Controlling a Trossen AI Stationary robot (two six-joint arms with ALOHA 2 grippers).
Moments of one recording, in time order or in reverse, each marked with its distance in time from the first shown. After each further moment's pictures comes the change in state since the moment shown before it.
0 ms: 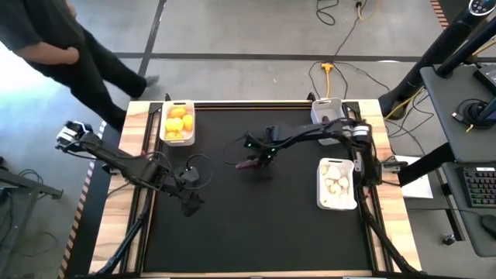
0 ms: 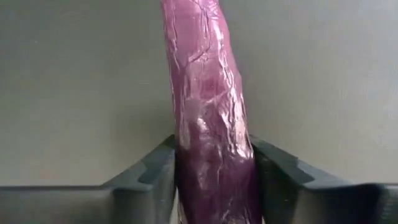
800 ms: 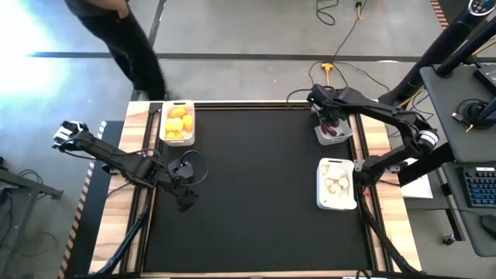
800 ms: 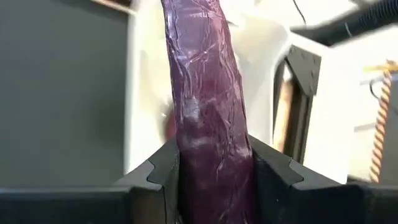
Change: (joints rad) left arm 0.008 -0.095 0.000 -0.138 -0.061 0.064; right arm -0.539 -0.632 -0.397 -0.333 0.558 0.680
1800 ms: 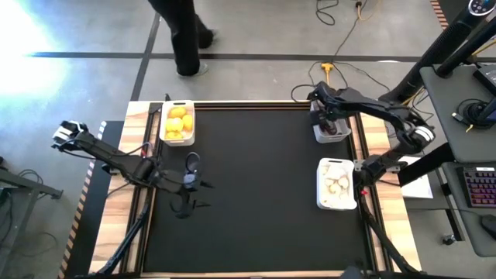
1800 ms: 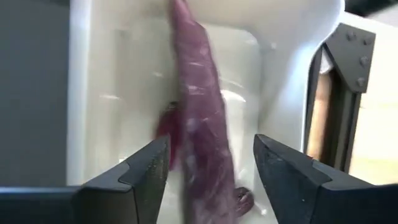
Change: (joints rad) left arm -0.005 -0.024 -0.074 0.521 0.054 0.547; right arm -0.159 0.076 -0.126 0.223 -0.117 -0.077
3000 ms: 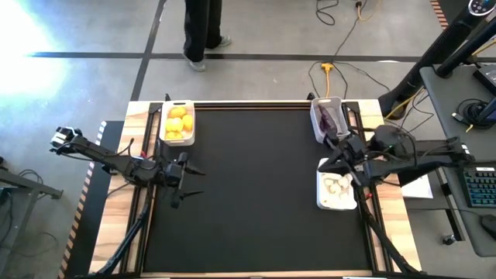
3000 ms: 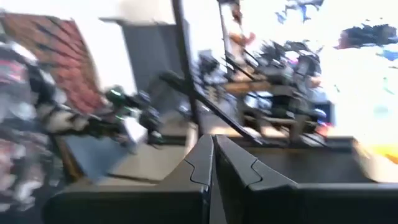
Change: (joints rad) left arm 0.040 -0.431 -0.435 0.460 -0.104 0.125; right arm 0.912 -0.865 -0.350 0.898 -0.687 -0.270
